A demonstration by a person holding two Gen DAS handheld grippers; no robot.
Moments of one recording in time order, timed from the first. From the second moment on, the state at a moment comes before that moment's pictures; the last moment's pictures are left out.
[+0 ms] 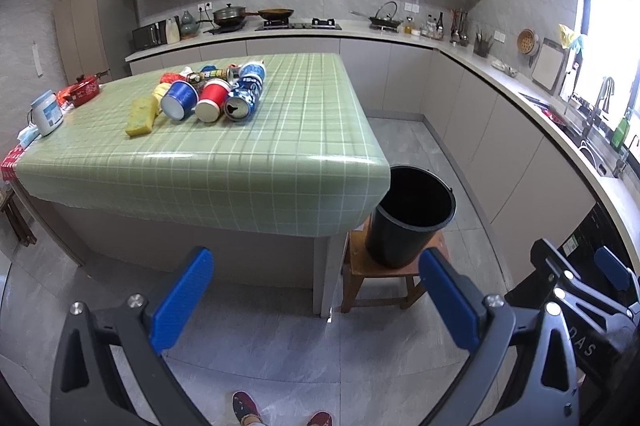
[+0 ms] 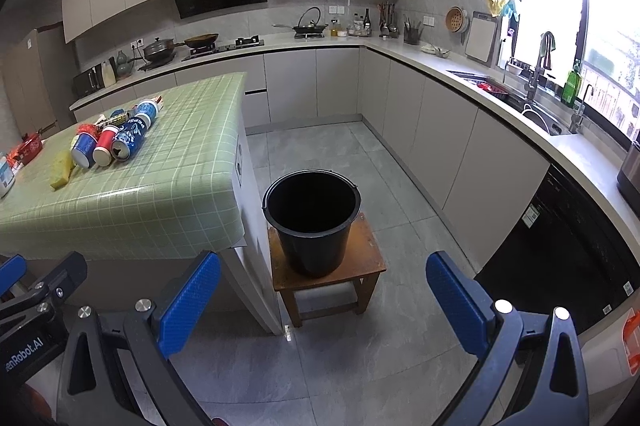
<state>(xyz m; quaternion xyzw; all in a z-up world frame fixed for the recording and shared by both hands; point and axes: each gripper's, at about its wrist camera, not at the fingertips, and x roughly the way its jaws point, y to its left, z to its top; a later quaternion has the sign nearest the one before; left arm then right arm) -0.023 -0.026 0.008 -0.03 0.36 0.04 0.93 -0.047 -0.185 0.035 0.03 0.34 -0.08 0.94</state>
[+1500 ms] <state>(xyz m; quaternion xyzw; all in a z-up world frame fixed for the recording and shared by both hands) -0.020 -0.017 0.009 -0.03 0.36 0.04 0.93 -0.044 -0.181 0.040 0.03 0.34 -0.07 0.94</state>
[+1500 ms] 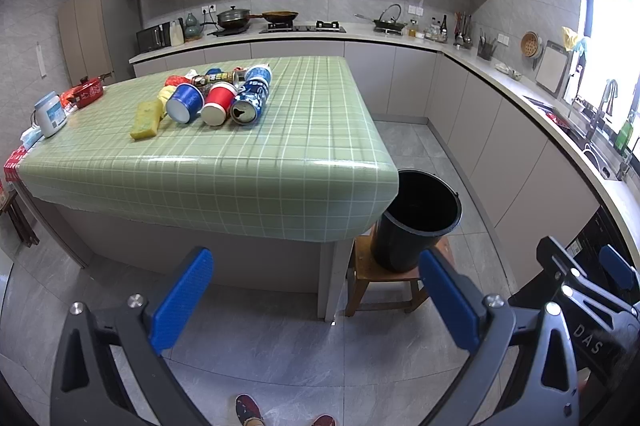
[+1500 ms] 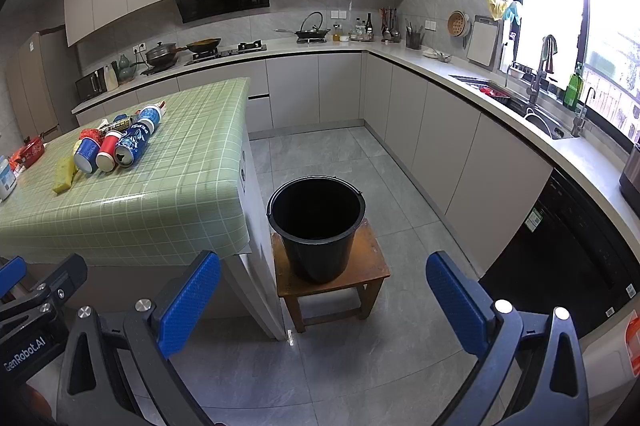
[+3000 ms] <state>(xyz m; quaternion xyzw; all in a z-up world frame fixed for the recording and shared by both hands) 0.044 0.135 -0.006 -0.06 0.36 0.18 0.91 0.045 -0.056 0.046 0.00 0.31 0.03 0.95</state>
